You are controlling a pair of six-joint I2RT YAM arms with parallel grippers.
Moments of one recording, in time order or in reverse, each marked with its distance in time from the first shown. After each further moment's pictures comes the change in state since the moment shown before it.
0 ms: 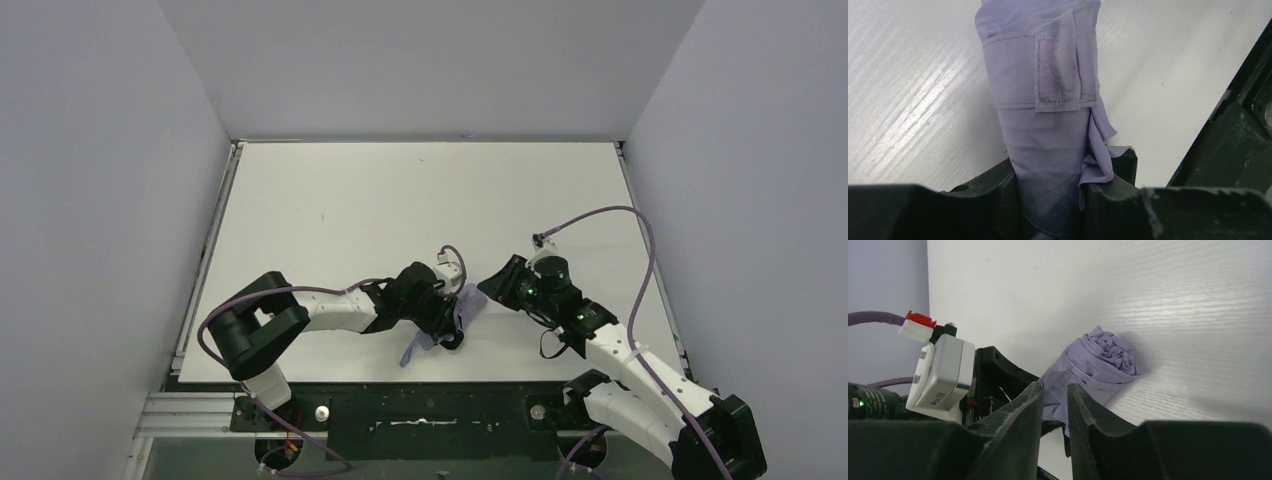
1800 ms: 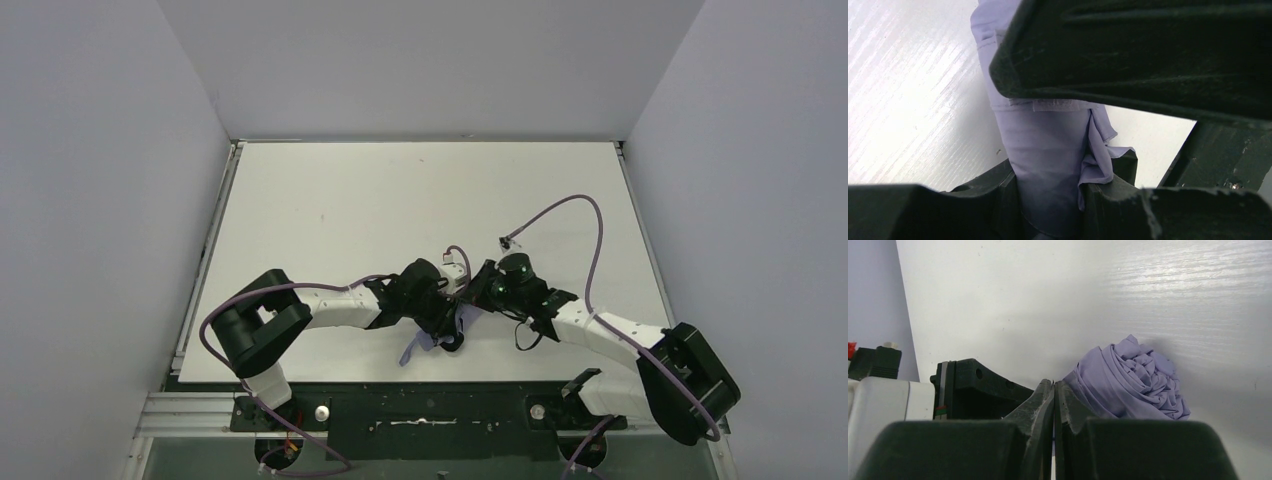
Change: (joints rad) left arm 0.005 0.020 0.051 -0.083 0.061 0.047; right arm 0.122 0.291 0.034 0.140 0.013 0.035
